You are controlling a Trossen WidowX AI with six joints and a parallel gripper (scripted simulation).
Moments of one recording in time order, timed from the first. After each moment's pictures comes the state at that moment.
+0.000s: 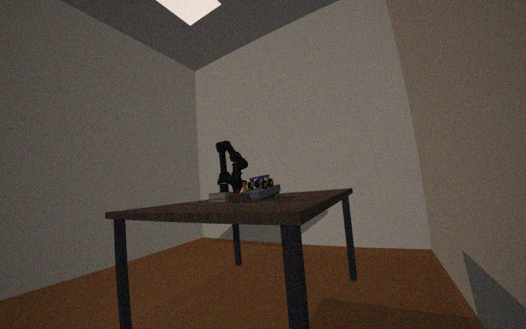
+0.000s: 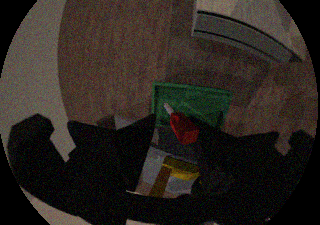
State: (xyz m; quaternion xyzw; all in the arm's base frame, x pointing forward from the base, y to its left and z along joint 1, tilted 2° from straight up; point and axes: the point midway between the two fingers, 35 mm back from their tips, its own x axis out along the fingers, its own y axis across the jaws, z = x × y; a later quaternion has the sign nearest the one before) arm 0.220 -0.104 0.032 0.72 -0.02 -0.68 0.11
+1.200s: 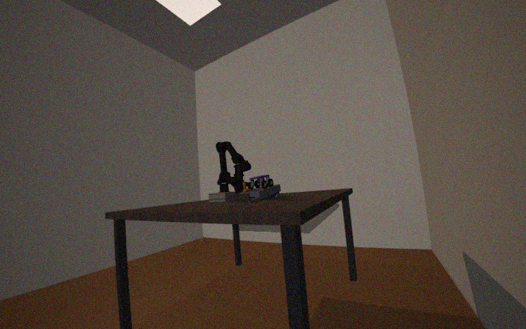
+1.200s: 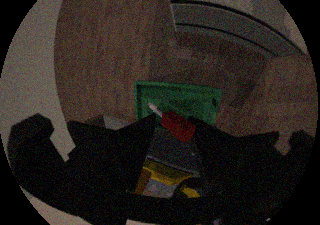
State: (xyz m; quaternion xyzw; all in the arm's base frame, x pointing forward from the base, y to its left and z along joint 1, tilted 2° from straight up) arm 0.219 -0.080 0.019 0.72 -0.02 -0.68 0.11
